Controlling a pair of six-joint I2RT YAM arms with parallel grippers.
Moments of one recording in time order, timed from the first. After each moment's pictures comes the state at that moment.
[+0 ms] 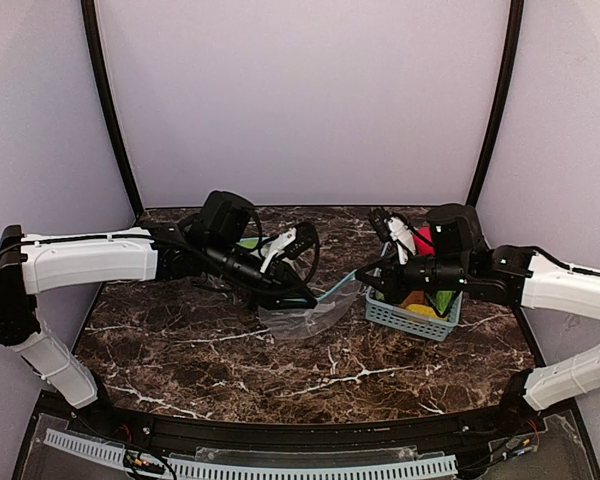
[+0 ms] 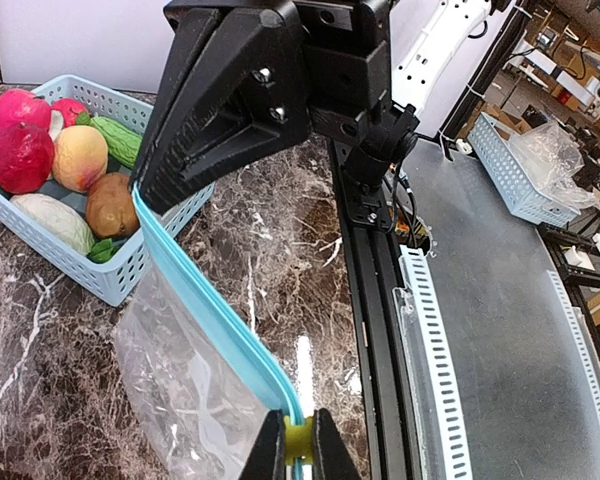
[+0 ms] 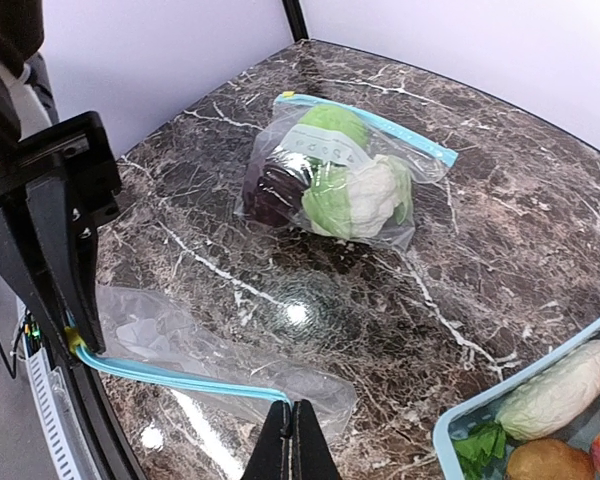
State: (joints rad) left arm -0.88 1.56 1.18 -0.25 0.76 0.14; right arm 0.85 1.16 0.87 -0.20 -0.16 0.19
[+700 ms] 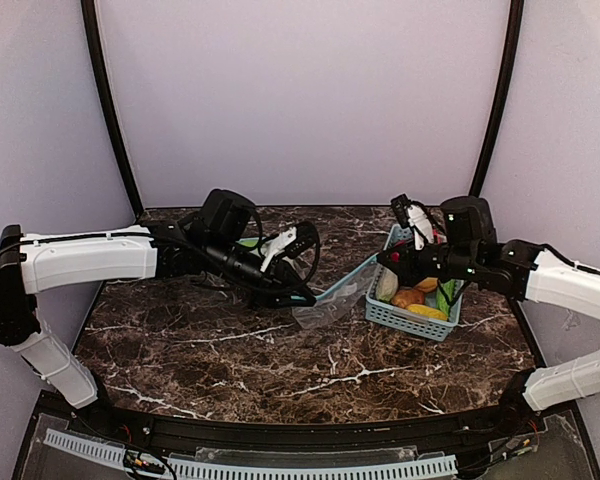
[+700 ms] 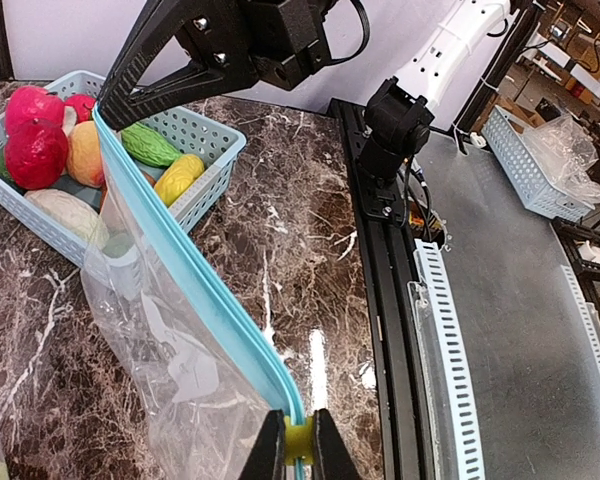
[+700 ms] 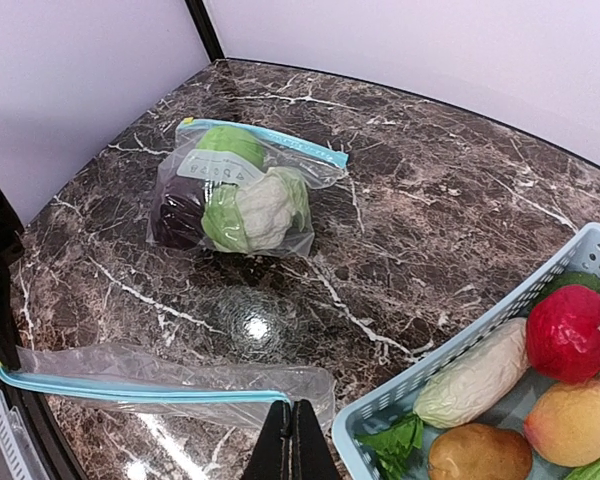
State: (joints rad) left arm -0.88 1.56 1.20 -0.28 0.72 0.17; right arm 0.72 1.13 0.86 -0.22 -0.10 0.19
